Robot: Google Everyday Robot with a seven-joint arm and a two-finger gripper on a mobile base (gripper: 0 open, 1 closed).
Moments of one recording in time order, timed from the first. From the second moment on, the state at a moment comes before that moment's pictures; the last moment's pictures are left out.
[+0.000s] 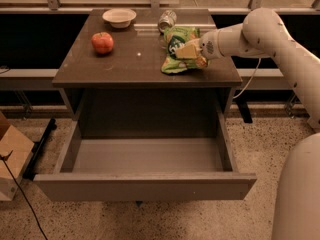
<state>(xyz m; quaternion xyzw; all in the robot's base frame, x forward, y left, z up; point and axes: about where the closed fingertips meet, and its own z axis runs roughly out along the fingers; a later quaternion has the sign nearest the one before) 0.791 -0.107 0.856 -0.32 0.80 0.24 0.45</state>
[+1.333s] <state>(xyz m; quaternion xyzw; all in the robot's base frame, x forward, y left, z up) 0.766 -0.111 0.875 -0.35 0.79 0.21 0.47</state>
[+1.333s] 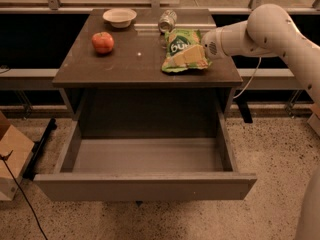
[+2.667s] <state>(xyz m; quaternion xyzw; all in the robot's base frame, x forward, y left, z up) 0.779 -0.130 0.838 -0.33 0.81 0.18 0.45</state>
